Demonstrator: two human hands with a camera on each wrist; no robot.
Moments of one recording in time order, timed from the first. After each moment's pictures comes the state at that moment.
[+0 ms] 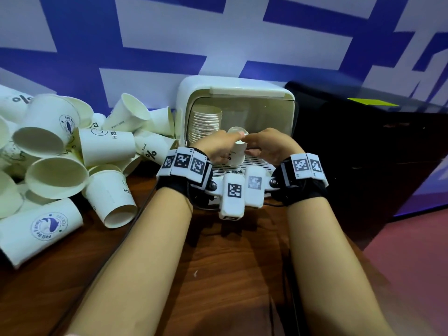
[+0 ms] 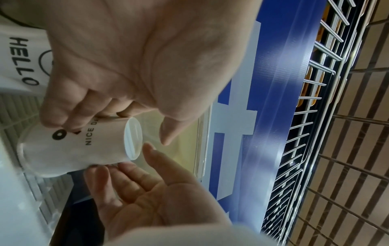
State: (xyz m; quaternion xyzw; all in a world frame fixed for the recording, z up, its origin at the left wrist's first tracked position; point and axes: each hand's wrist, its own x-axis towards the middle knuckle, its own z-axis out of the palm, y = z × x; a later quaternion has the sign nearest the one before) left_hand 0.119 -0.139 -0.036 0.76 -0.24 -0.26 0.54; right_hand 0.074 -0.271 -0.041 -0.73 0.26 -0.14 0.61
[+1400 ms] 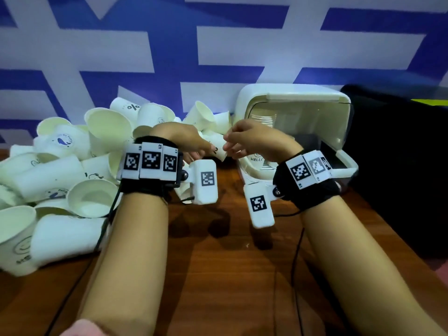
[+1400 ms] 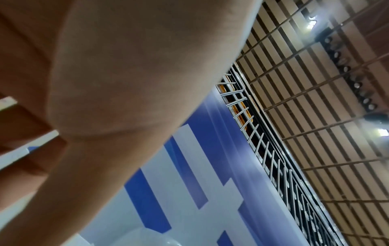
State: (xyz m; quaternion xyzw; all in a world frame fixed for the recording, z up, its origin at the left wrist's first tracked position) left_hand 0.119 0.044 0.013 0.94 -0.18 -0.17 0.24; right_hand 0.049 -0.110 0.003 -0.87 0.02 -0.03 0.50
